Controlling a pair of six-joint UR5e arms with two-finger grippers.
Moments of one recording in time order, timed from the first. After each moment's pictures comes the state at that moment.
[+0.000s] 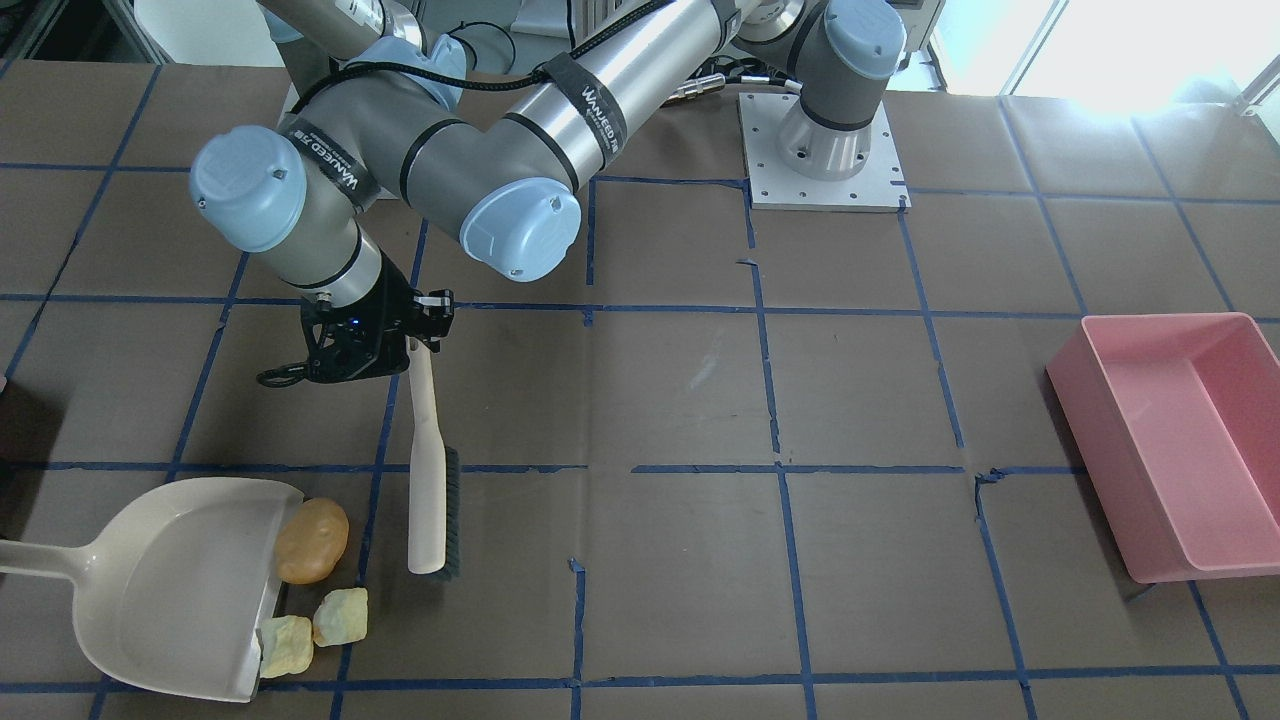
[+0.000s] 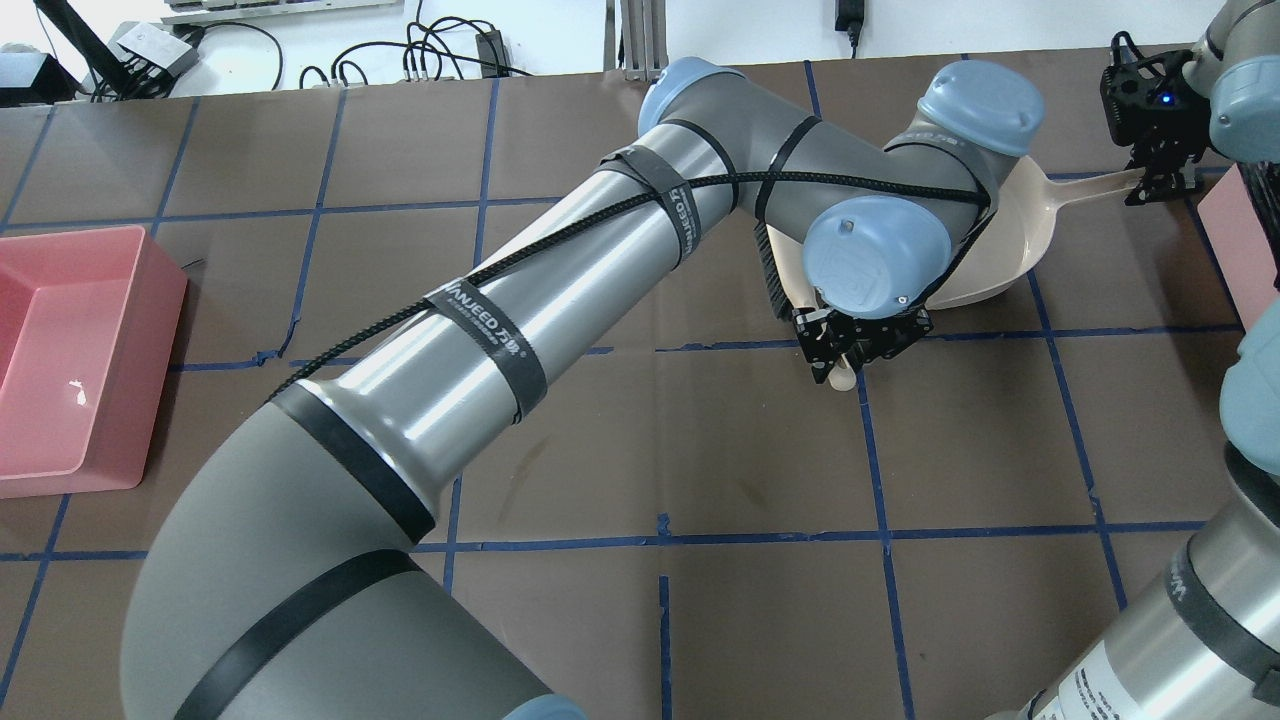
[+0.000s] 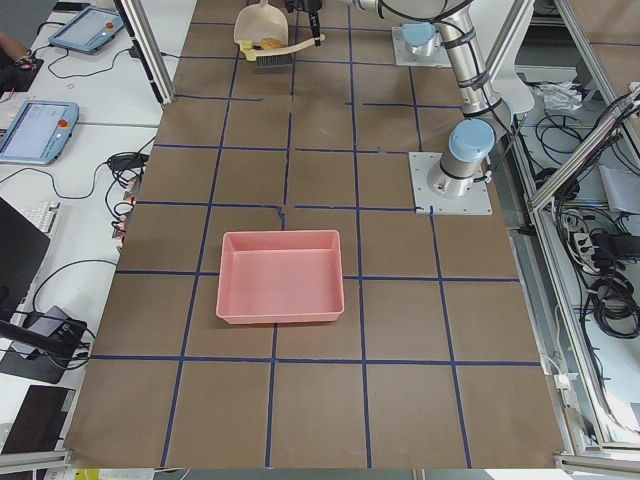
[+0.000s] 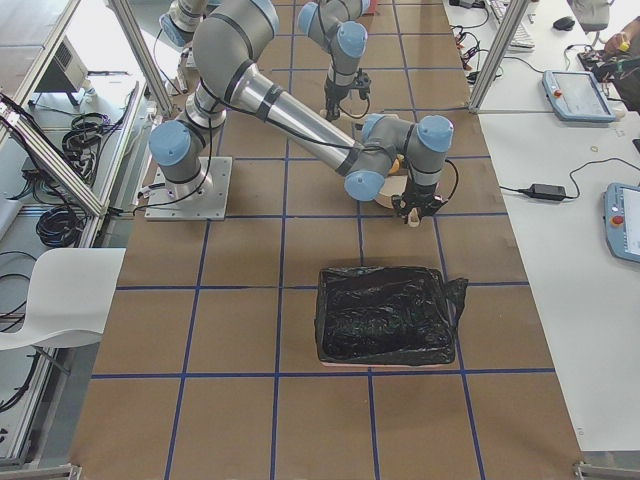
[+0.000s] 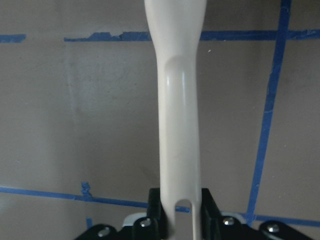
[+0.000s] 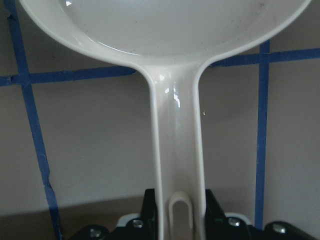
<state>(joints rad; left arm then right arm) -2.28 -2.34 -0.99 -1.61 1.58 -0.84 1.13 -1.02 1.42 -2.08 -1.64 -1.94</state>
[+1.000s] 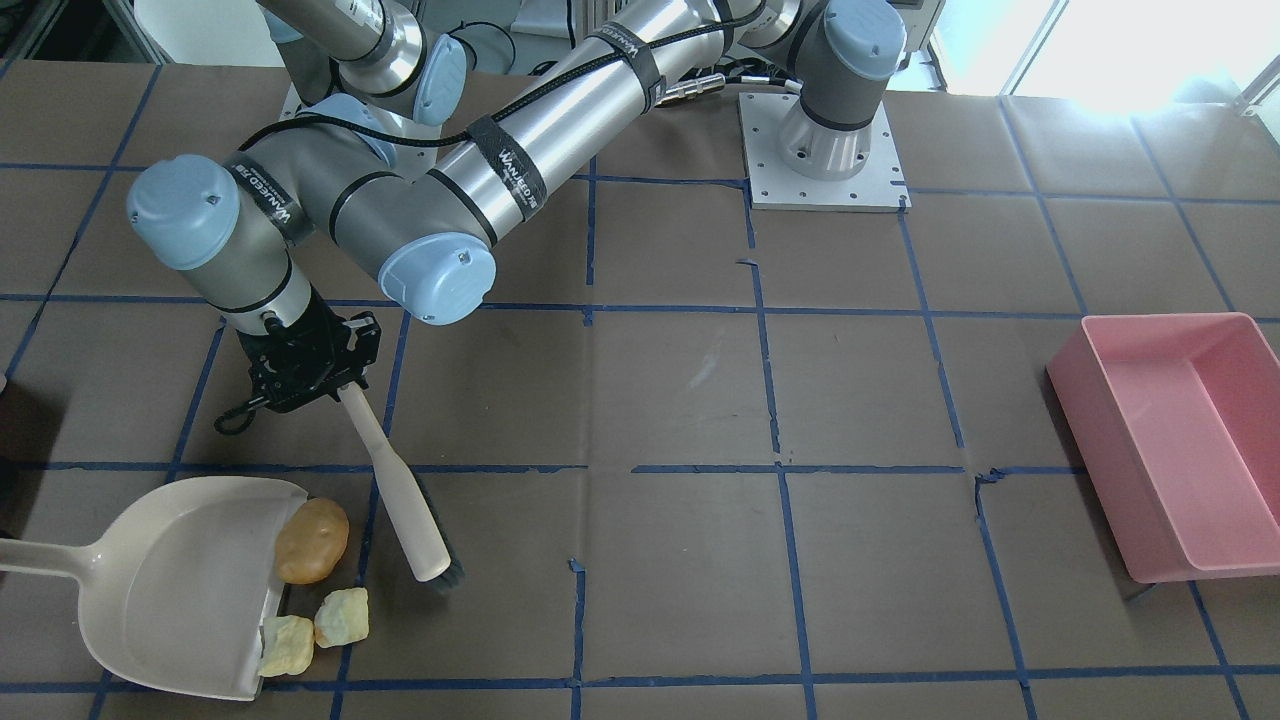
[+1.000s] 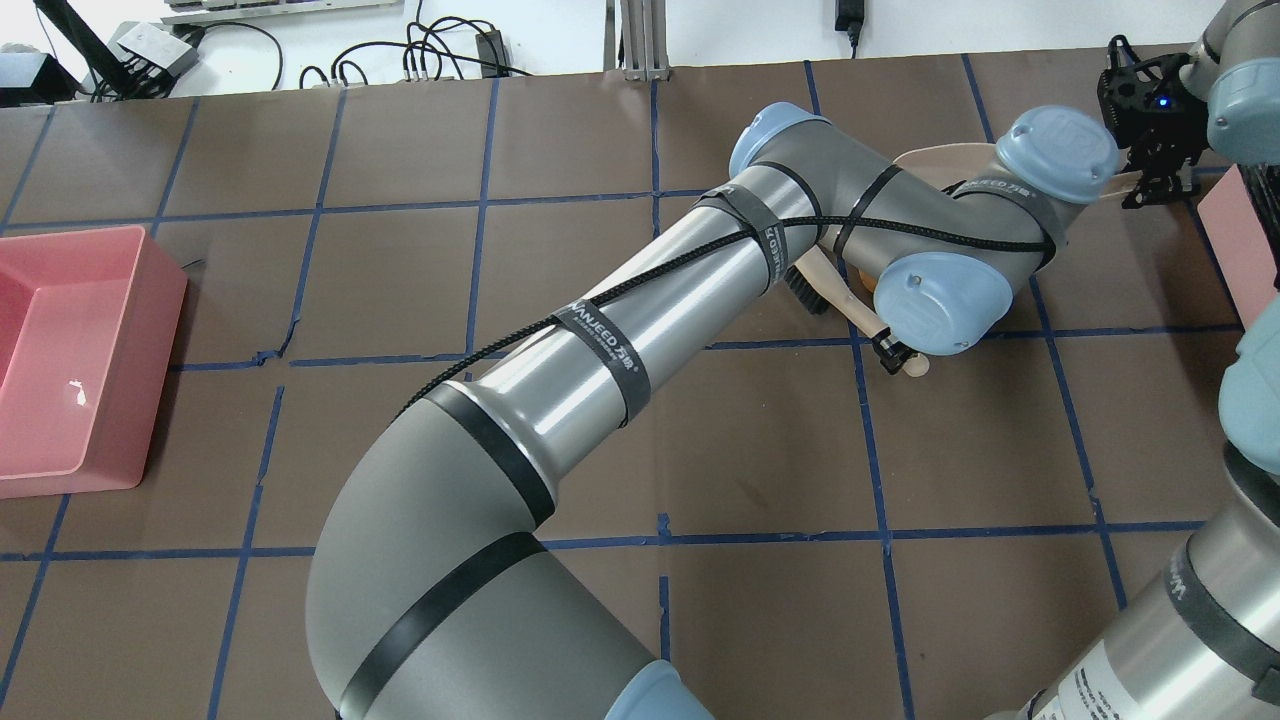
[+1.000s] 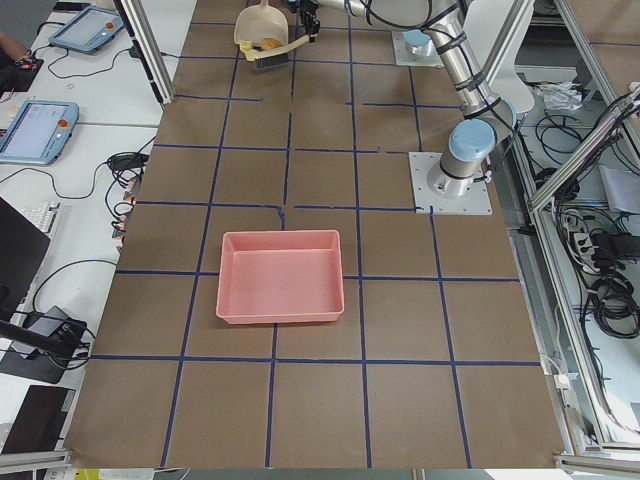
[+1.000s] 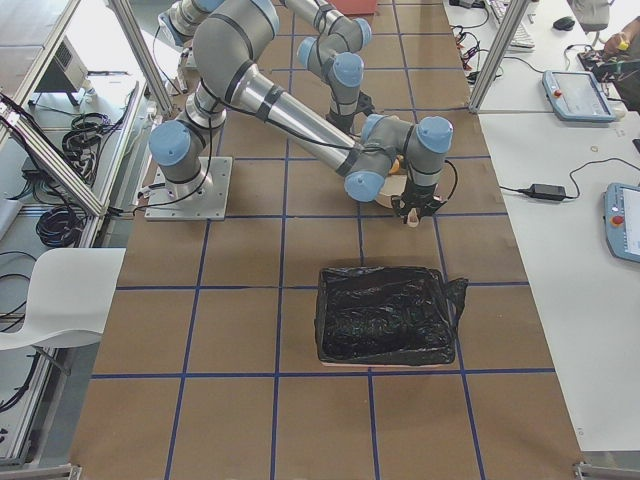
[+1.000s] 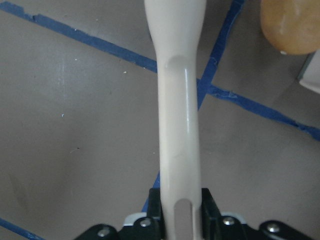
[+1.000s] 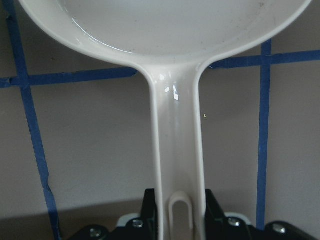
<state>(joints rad) -2.34 -2.48 -0.84 -1.46 1.60 -1.30 1.14 -1.02 1.43 -2.07 -1.64 -1.94</state>
